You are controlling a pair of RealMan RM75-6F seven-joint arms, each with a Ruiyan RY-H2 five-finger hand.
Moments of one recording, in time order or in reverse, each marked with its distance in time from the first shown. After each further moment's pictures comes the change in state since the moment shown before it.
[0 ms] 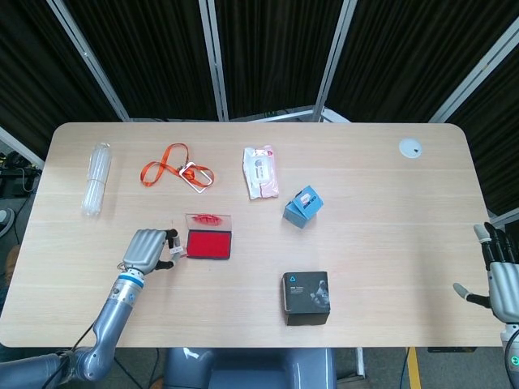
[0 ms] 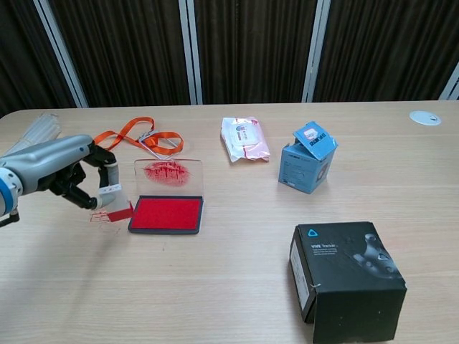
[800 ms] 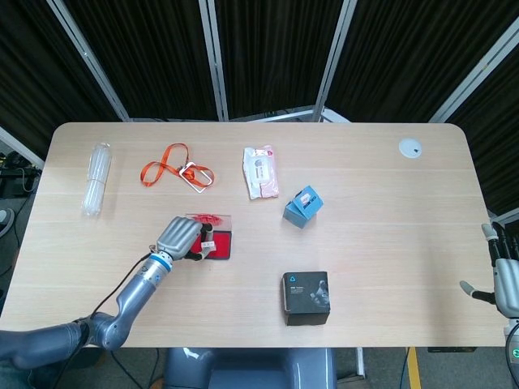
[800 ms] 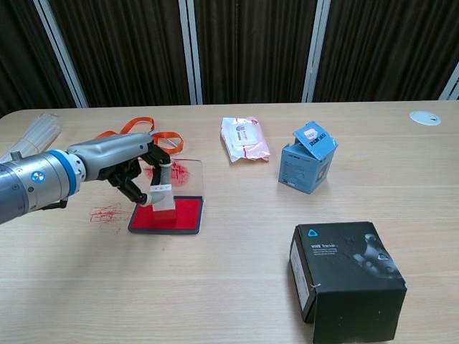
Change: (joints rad) left arm -0.182 -0.050 -0.007 0.183 0.071 -0.215 -0.141; right arm 0.015 -0.019 0.017 0.042 0.076 -0.054 -0.022
